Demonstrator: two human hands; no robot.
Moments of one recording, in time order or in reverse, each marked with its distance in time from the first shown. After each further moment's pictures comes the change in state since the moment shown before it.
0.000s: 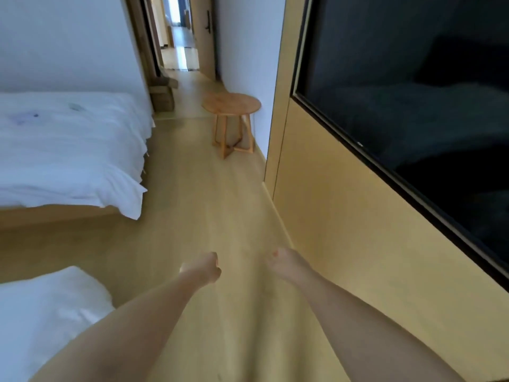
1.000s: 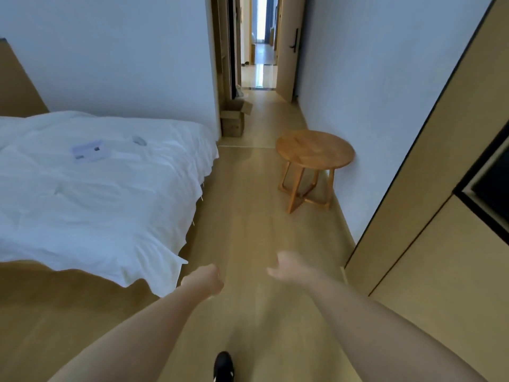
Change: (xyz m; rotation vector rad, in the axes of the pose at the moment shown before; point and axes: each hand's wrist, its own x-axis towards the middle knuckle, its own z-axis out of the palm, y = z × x) left_hand 0.576 -0.173 -0.291 -0.188 0.009 -0.290; right_hand 0.617 -0.389 -0.155 -0.341 -0.180 -0.347
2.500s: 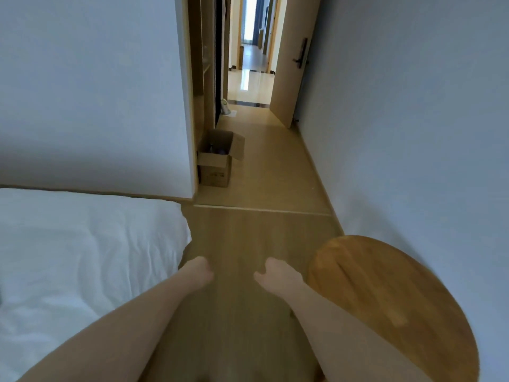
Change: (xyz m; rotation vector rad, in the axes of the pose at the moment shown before) left_hand 1.065 0.122 -0.527 -0.152 -0.062 0.133; right_hand 0.981 -0.145 -0.539 0.085 0.061 0.064
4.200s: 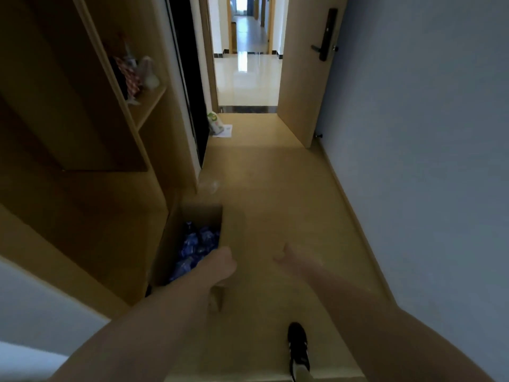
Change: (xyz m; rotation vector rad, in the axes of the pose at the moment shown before) left_hand 1.089 0.281 -0.523 -0.001 -0.068 0.011; right_hand 1.146 -0.042 -0.551 0.100 -0.016 0.142
